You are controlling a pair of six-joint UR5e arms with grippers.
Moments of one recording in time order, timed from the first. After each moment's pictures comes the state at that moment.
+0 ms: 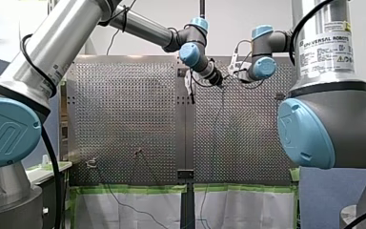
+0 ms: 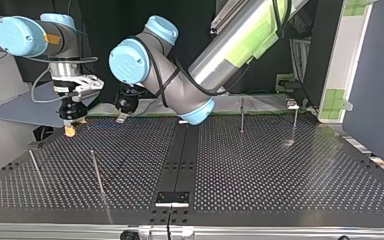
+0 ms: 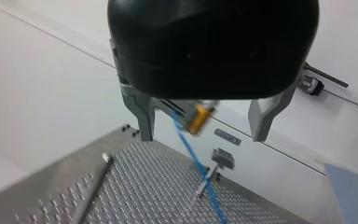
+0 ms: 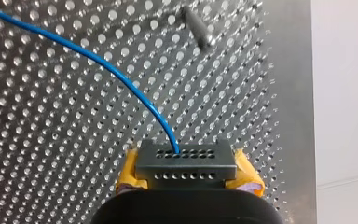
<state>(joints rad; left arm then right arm) -0.76 -2.07 -1.14 -3.31 -1.71 -2.03 1.87 -1.43 1.74 -0.37 1.50 1.82</state>
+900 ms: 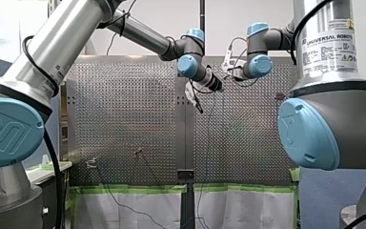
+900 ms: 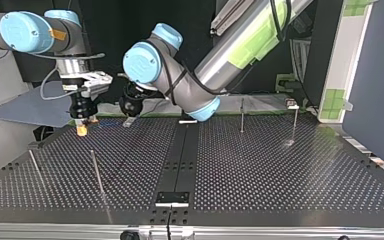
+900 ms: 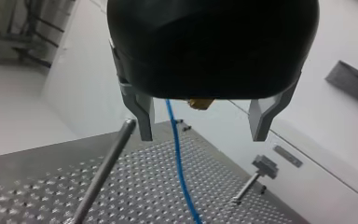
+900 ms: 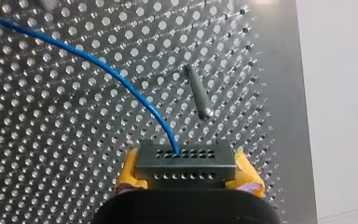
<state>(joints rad) -0.74 -2.07 -1.22 -3.13 -1.69 -2.31 1.91 -1.44 1.73 -0.37 1.45 1.83</state>
